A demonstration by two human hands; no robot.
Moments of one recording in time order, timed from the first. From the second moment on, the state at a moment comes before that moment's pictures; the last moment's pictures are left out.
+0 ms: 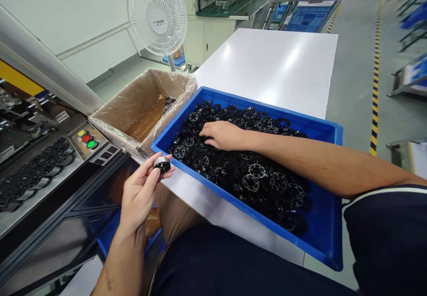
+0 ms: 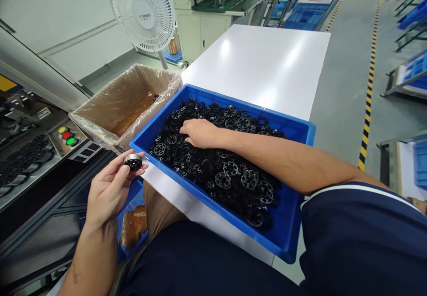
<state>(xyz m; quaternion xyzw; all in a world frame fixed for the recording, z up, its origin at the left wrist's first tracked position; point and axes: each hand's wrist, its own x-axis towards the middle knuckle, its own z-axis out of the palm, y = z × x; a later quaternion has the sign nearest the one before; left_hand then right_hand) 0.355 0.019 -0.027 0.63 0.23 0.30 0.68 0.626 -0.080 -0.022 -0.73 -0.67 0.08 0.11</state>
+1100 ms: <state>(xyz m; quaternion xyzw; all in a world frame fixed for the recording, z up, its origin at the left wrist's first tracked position) 0.376 -0.012 -0.009 0.61 0.18 0.33 0.70 0.544 -0.115 -0.001 -0.44 -0.76 -0.10 0.47</state>
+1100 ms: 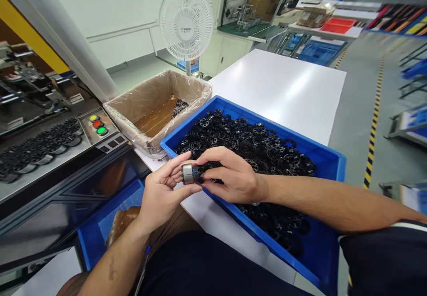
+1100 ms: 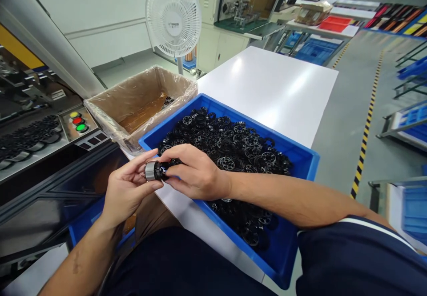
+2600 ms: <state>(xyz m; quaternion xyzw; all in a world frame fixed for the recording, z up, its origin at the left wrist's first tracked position) 0.192 0.095 -0.013 0.66 0.55 0.45 0.22 0.567 -0.101 -0.012 -0.49 -0.79 -0.20 0.31</state>
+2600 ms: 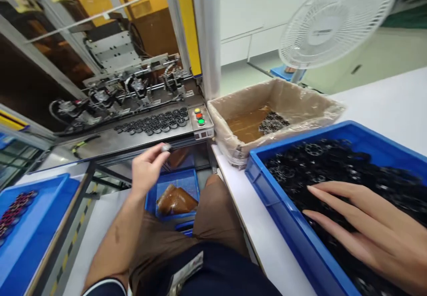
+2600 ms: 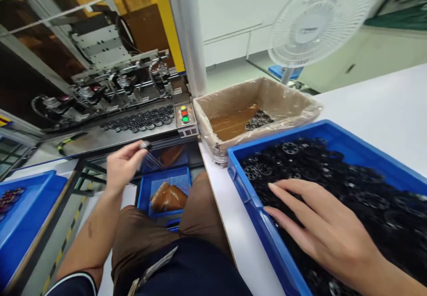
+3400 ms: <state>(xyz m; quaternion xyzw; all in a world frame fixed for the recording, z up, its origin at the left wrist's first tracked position) 0.296 0.213 0.044 0.89 0.37 0.25 -0.05 0.591 -0.090 -0.050 -0.66 -0.75 0.04 0.05</state>
